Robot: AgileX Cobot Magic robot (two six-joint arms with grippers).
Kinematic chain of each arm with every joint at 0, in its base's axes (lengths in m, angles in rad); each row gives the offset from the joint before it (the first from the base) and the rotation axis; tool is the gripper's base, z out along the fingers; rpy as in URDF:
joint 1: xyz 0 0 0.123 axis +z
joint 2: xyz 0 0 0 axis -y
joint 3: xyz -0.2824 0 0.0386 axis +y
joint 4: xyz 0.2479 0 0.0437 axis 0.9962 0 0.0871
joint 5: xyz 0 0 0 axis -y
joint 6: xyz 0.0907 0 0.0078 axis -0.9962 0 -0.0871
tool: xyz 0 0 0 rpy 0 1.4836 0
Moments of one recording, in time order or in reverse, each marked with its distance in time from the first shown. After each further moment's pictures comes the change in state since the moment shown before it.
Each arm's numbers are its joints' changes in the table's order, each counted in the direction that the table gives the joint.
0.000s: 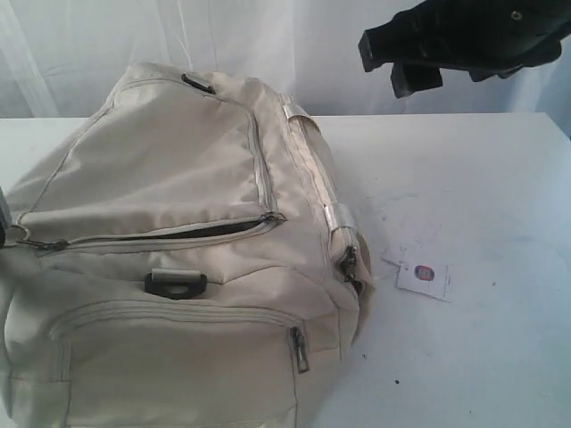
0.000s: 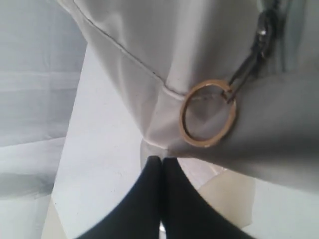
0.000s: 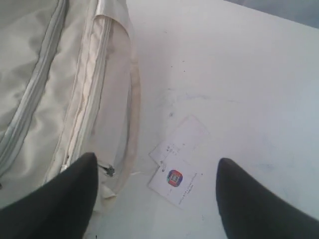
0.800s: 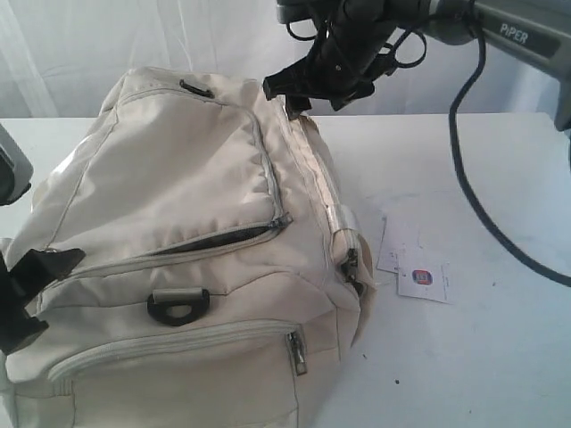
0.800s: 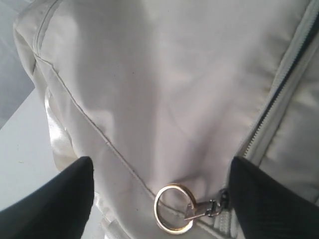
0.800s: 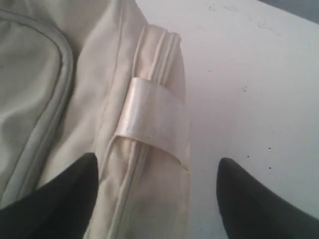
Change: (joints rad) left arm 0.002 0.008 -0.004 -0.216 0.288 0.192; right arm -0.163 -0.799 -0.634 0.358 0.130 0.366
